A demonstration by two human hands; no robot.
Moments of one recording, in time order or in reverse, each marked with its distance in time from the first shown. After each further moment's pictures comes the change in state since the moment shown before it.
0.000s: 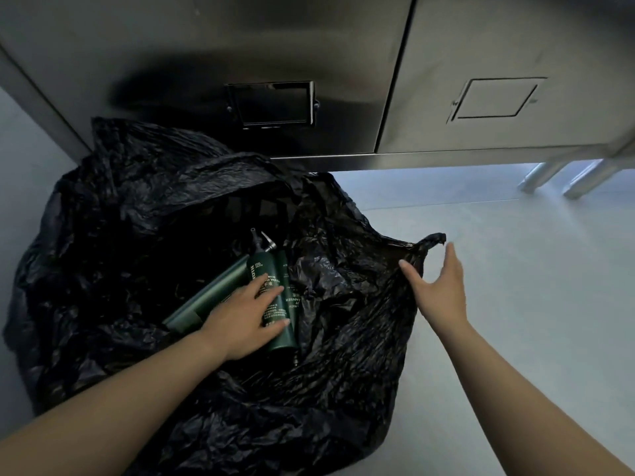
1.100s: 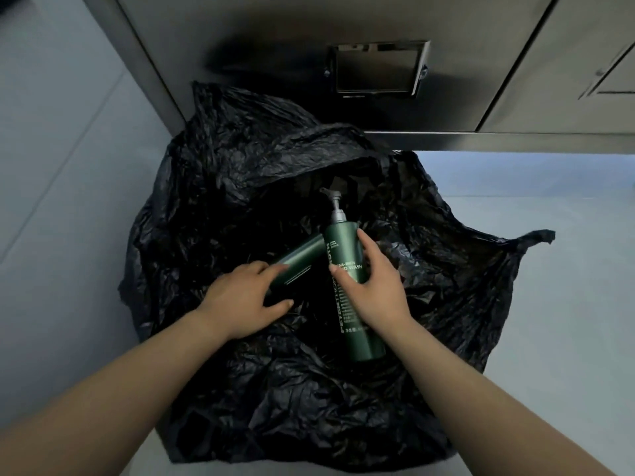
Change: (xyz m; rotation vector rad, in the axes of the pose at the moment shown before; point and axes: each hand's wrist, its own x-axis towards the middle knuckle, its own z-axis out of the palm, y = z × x) left_hand -0.049 -0.084 -0.028 0.063 0.089 -0.123; right_hand -0.092 -0.087 0.144 0.047 -0.460 -0.315
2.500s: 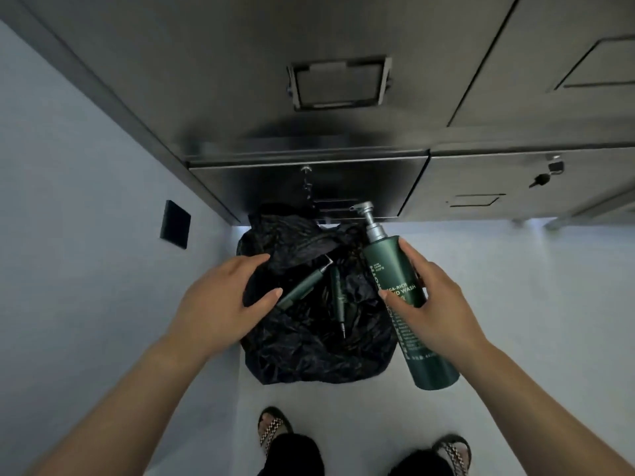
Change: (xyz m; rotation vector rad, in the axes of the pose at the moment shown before) left_hand -0.155 0.114 -0.455 -0.194 0.083 -0.074; right_hand -0.075 -0.360 -0.322 -0.133 -0.088 0.086
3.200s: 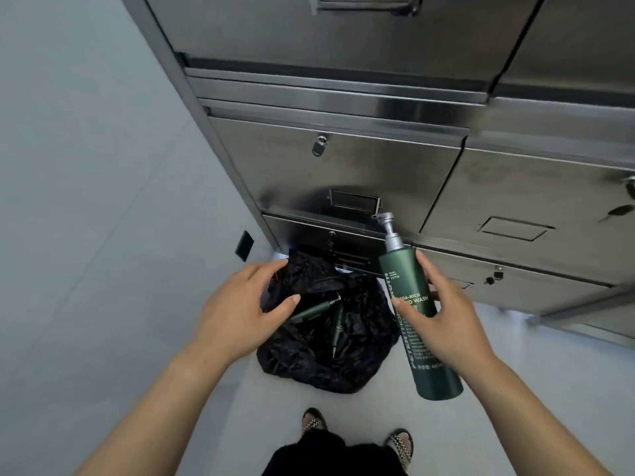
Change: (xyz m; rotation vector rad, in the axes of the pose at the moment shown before) left_hand -0.131 0.191 -0.202 -0.084 0.253 -0.227; right_hand -0.054 -0.159 -0.222 0.036 -0.100 -0.190
